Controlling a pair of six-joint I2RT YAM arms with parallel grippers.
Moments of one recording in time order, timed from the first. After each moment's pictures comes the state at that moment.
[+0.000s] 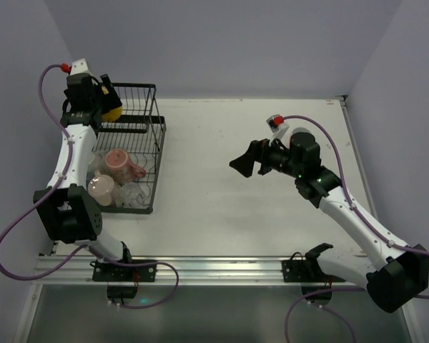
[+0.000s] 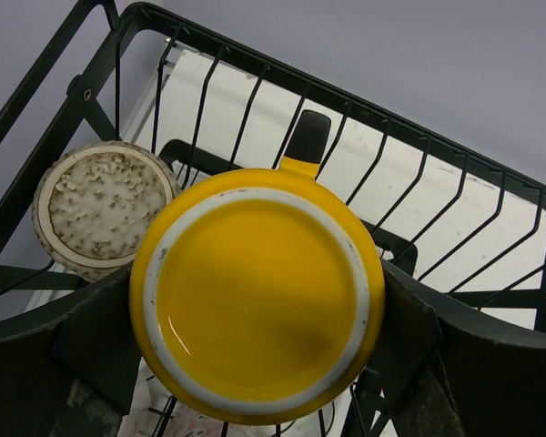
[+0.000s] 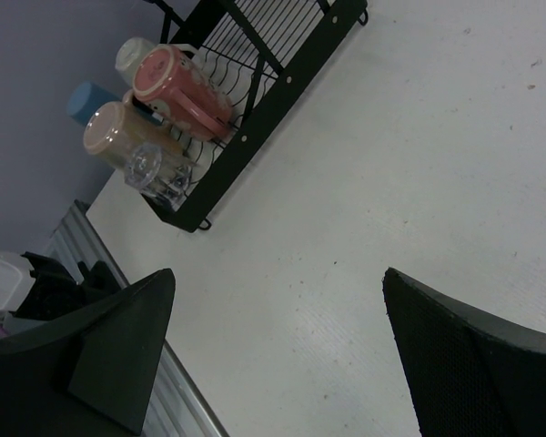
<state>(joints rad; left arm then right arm) 0.14 1.61 1.51 -0.34 -0.11 -0.25 0.48 1.08 0.89 -0.12 -0.41 0.43</state>
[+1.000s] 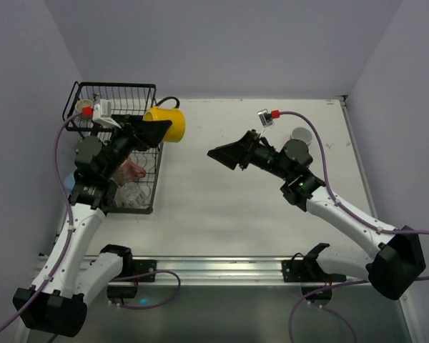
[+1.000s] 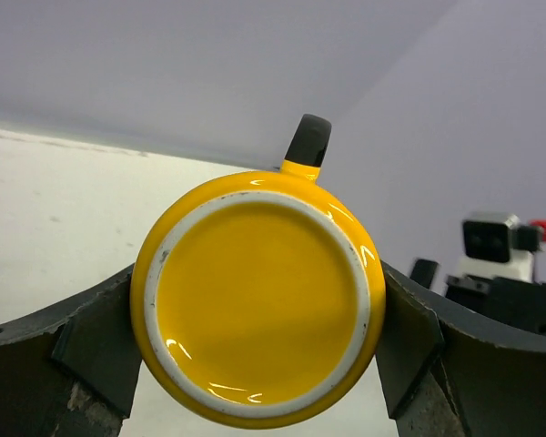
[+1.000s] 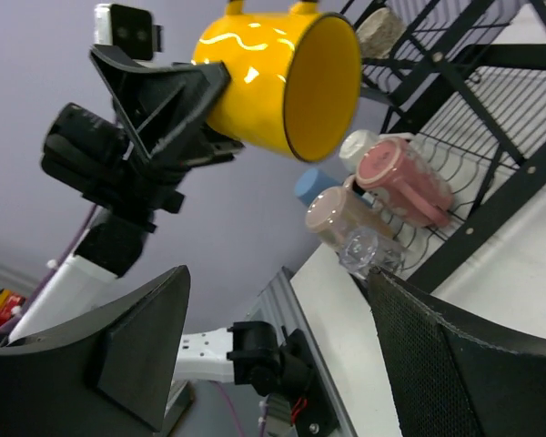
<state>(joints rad) -0.14 0.90 0.93 0.08 0.33 -0.71 0.64 1.14 0.85 0.43 -0.44 0.91</state>
